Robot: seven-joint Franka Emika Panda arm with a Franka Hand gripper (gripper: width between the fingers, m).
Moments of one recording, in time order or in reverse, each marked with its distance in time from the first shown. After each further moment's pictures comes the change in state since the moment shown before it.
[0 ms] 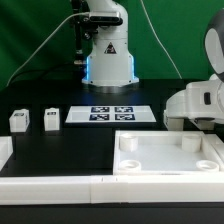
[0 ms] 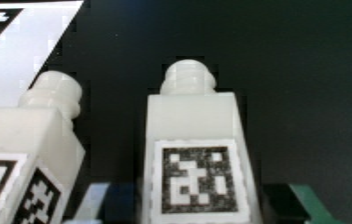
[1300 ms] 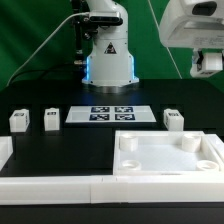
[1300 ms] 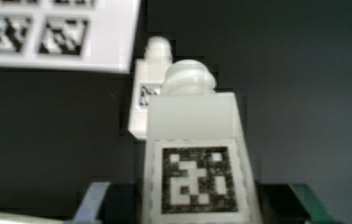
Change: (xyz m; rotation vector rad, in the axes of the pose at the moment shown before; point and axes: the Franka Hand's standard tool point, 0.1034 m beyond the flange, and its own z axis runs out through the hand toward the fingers) arm -0.076 0.041 -0.130 0.038 0.437 -0.008
